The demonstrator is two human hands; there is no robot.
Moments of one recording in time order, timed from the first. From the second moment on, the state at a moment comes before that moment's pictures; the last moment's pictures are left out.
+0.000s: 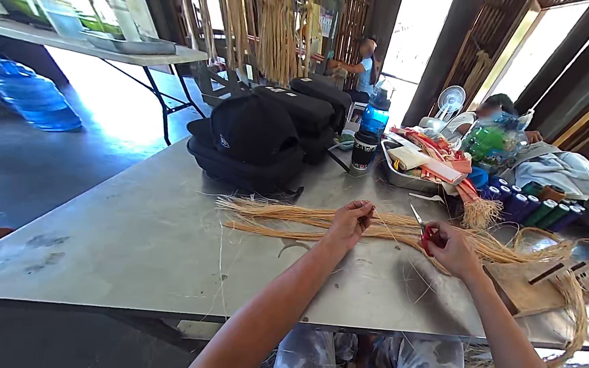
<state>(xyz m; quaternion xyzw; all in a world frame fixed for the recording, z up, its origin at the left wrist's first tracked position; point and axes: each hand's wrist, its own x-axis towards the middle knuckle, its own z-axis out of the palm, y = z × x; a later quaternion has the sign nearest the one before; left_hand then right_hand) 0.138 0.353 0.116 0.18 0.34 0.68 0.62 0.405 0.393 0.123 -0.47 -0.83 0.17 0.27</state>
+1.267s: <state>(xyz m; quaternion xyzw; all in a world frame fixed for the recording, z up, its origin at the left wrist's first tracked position) 0.142 0.341 0.117 0.30 0.43 0.65 0.54 0.377 0.381 0.124 -0.61 -0.78 0.14 0.09</state>
